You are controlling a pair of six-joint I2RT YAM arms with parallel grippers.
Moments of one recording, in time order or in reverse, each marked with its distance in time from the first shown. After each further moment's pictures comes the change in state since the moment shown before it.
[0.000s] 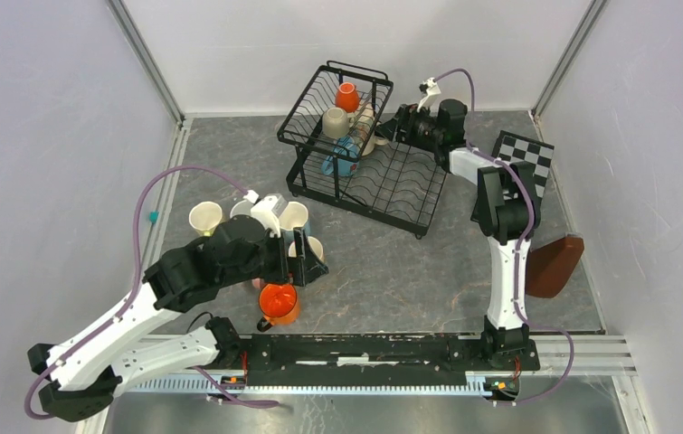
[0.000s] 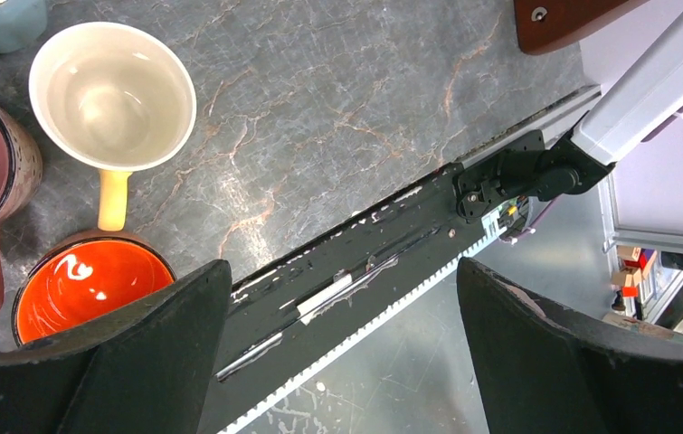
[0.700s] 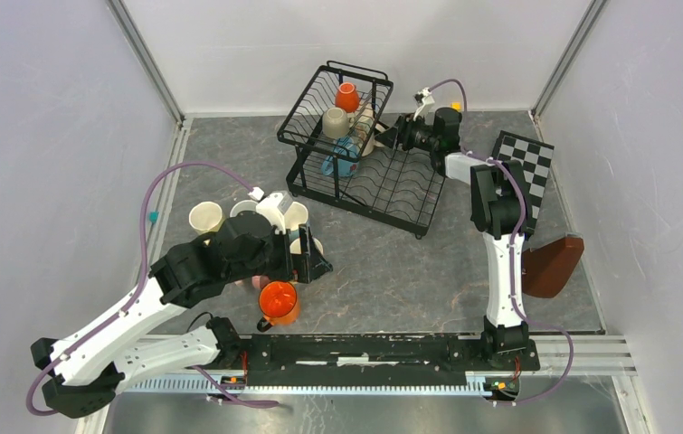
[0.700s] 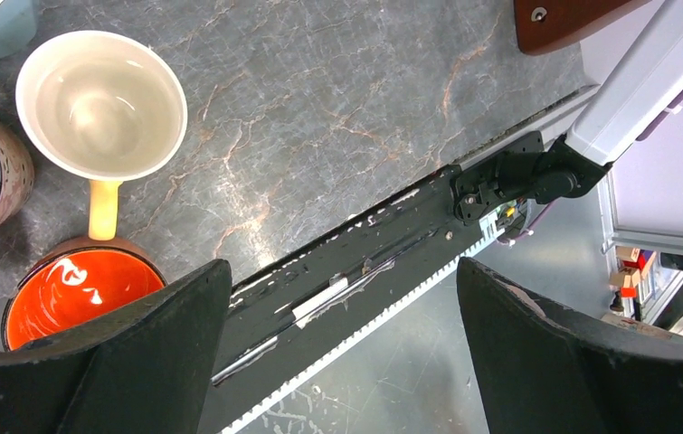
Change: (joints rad) left arm 0.000 0.052 0.022 0.009 0.006 0.000; right arm -0.001 0.117 0.056 0.022 -0.071 0.031
